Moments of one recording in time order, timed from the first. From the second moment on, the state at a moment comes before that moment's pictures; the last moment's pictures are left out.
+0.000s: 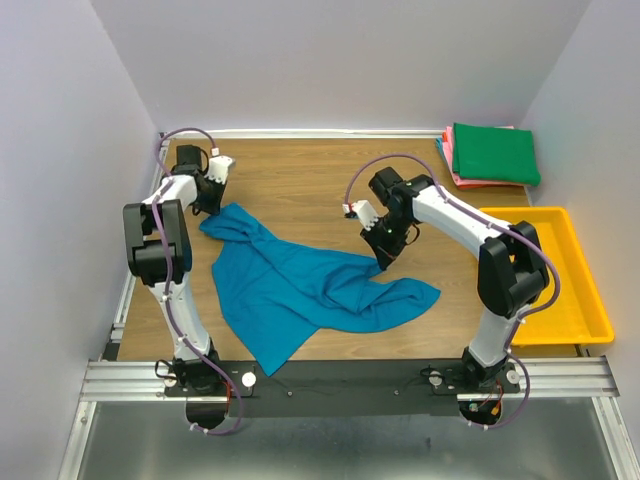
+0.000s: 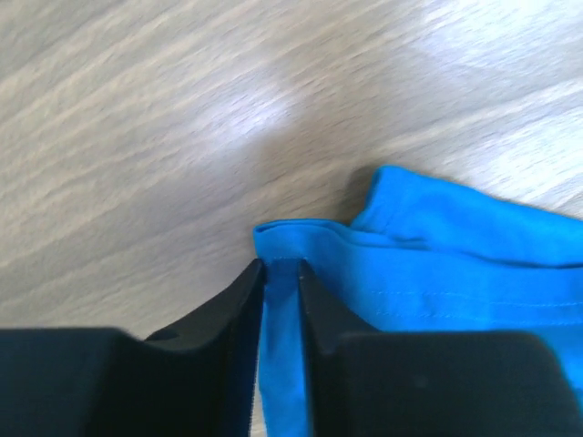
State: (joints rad) left arm 0.14 2.05 1.45 -0.46 0.24 0.47; right arm 0.53 1.82 1.41 -1.05 -0.34 -0.42
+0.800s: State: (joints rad) left arm 0.22 1.71 1.98 -0.51 0.46 0.40; right arm 0.36 1.87 2.20 -0.98 0.19 -0.52
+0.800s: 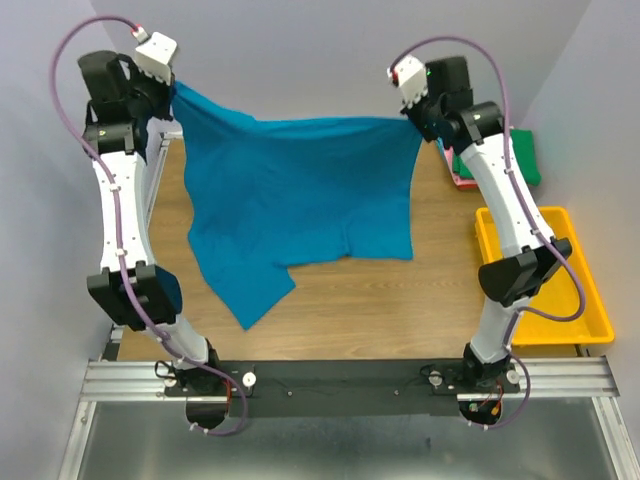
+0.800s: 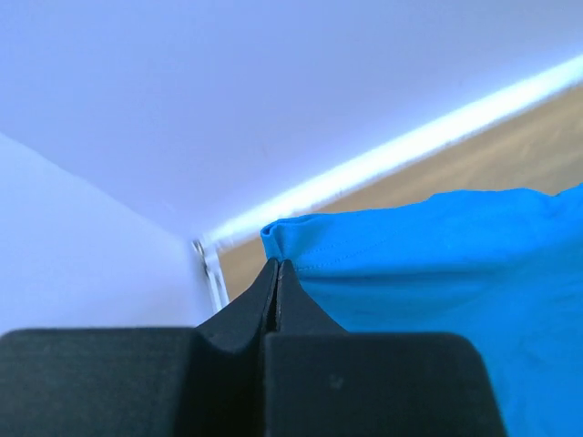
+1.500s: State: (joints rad) left arm 0.26 0.91 1.75 -0.12 0.41 0.22; right arm 0.36 1.38 2.30 -0.65 0.36 -0.63
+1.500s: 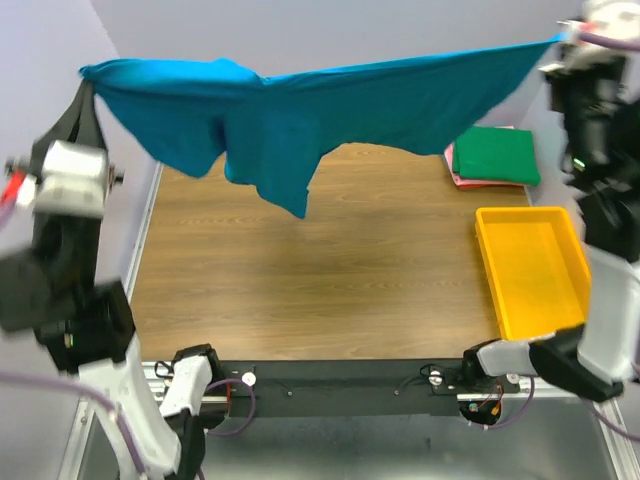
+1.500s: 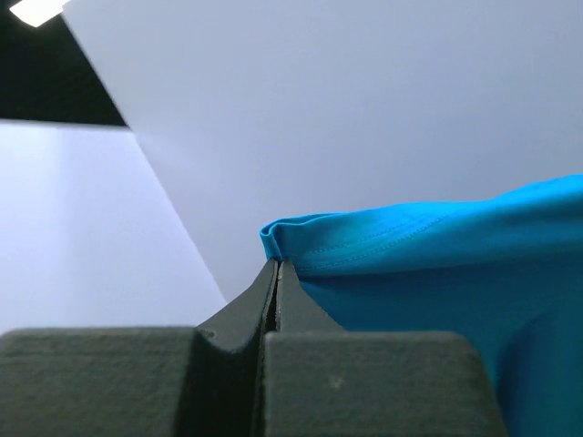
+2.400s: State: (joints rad) left arm 0.26 0.83 1.14 -0.23 0.44 0.51; right arm 0.36 1.22 1.32 -0.36 0.14 -0.87
